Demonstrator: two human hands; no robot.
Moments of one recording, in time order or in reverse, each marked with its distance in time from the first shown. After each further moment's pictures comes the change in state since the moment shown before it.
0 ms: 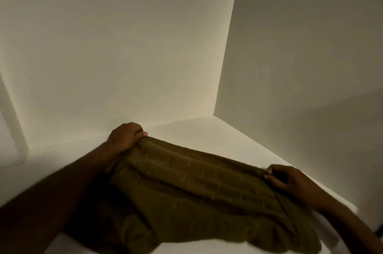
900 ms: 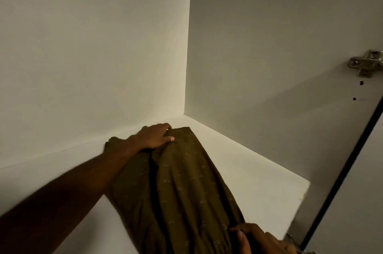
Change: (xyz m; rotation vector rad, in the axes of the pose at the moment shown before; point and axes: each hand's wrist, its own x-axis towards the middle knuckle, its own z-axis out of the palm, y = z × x) left_hand 0.037 0.145 0.045 0.150 -0.298 0.302; right_hand -0.124 -0.096 0.107 -0.150 0.828 0.182
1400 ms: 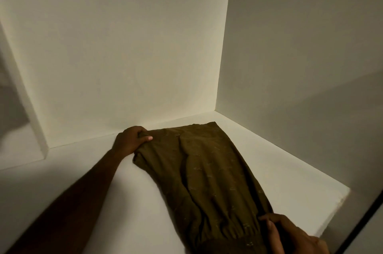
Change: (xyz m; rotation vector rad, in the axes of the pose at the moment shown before) left_hand -0.126 -0.116 0.006 -0.445 0.358 -0.365; right_hand -0.003 -0.004 -0.016 0.075 -0.169 0.003
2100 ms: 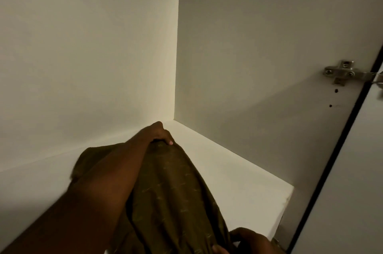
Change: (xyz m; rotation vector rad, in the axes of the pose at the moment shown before) left_hand 0.111 0.180 0.121 0.159 -0.479 -0.046; right_hand 0.019 0.033 -0.012 0.099 -0.317 0.255
